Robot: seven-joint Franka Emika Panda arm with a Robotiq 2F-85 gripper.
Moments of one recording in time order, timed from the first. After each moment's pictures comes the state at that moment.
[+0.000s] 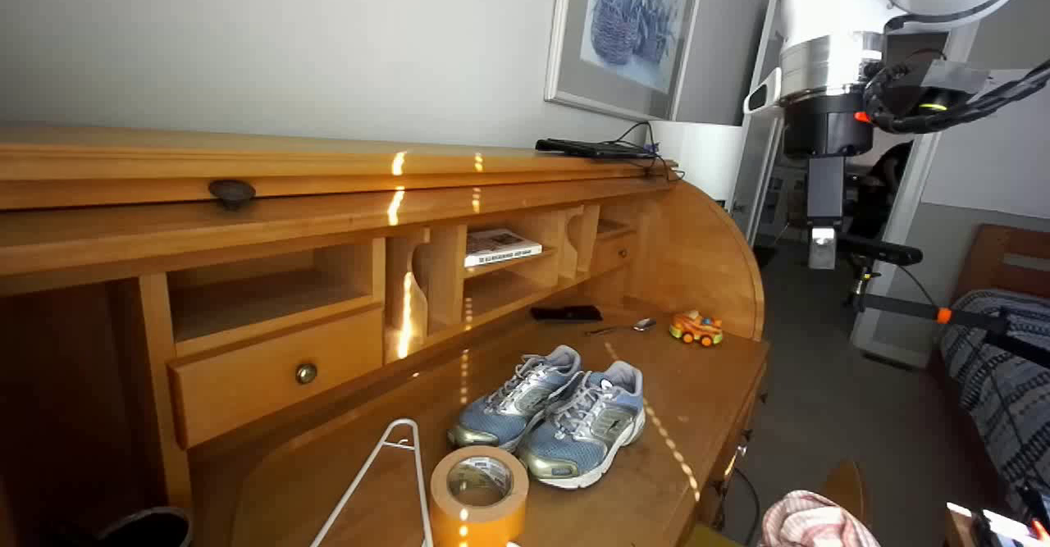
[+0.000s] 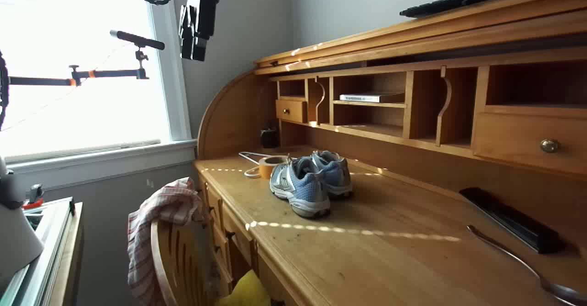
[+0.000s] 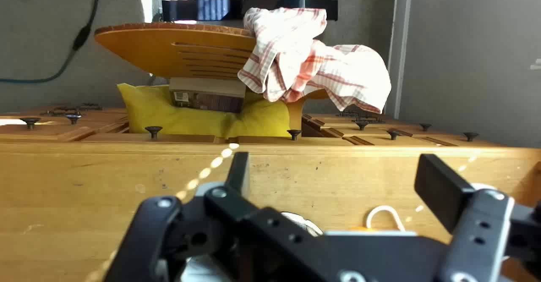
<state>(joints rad) -0.03 -0.53 -0.15 -2.44 0.02 1.73 -0.15</state>
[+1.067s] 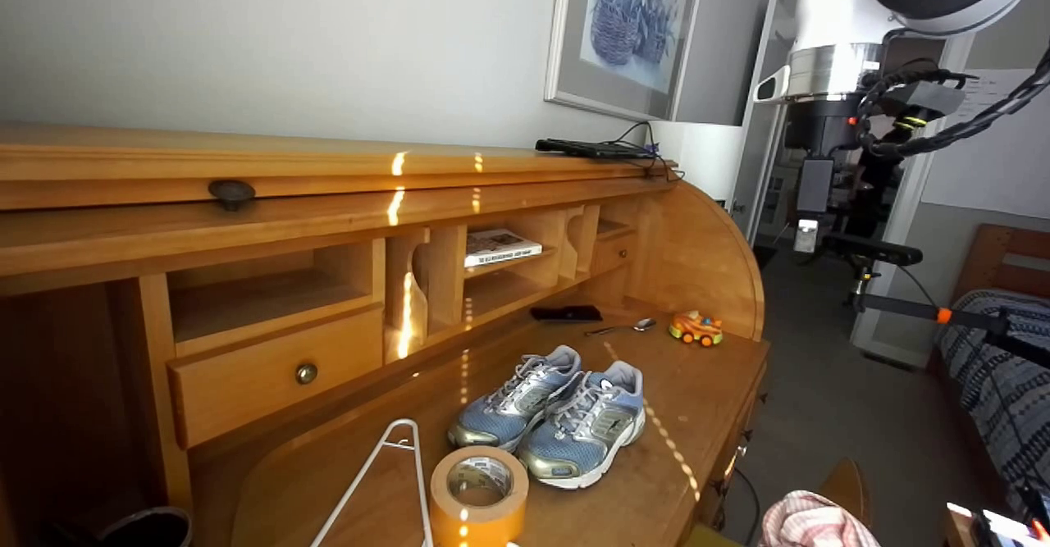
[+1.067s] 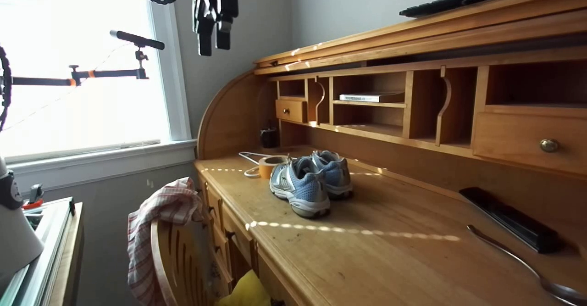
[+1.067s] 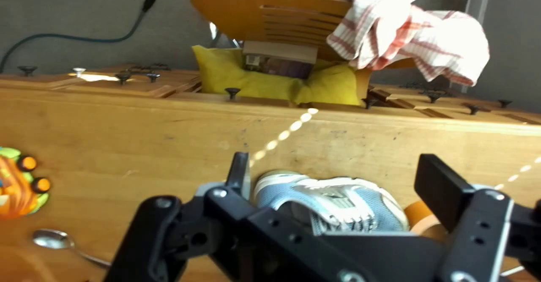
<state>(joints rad) -0.11 -0.52 -0.20 -2.43 -0.14 1.86 -0.24</state>
